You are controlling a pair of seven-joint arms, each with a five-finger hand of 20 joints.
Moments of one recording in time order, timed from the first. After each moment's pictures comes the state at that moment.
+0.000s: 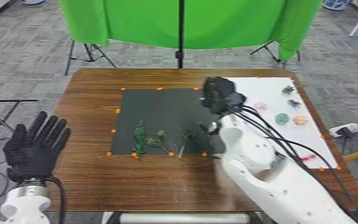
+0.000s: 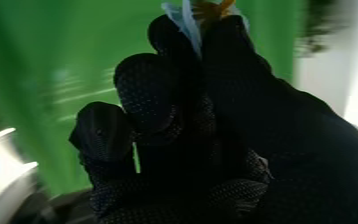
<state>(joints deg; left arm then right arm) 128.5 -62.6 -99.1 -121.0 5.9 10.8 23.8 -72.2 -62.3 47.0 -105.0 -141.4 2.1 32.5</state>
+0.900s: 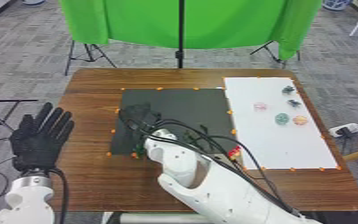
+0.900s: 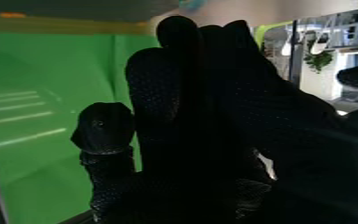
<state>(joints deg) 124.6 -59.1 -96.6 -119.5 7.7 11.9 23.7 -65.5 -81.0 31.6 -87.8 -152.2 -4.5 18.4</state>
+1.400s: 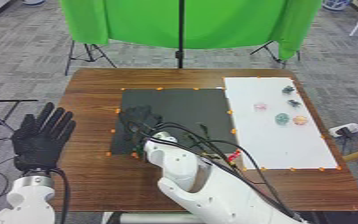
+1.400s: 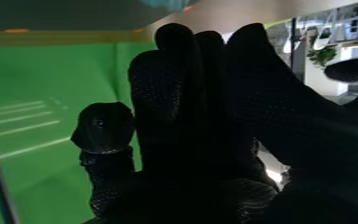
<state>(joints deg) 124.5 -59.2 -96.3 -119.5 7.5 11.8 23.5 -67.1 -80.3 31.9 -90.7 -150.4 -5.1 20.7</state>
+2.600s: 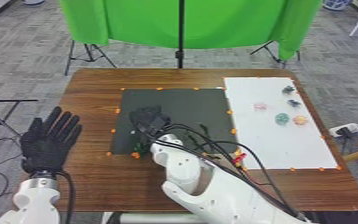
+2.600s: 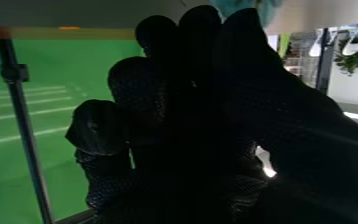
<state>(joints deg) 124.4 -59.9 -94.9 -119.1 7.6 11.8 22.2 -66.6 -78.4 29.9 -89.7 -152.4 -3.1 26.0</state>
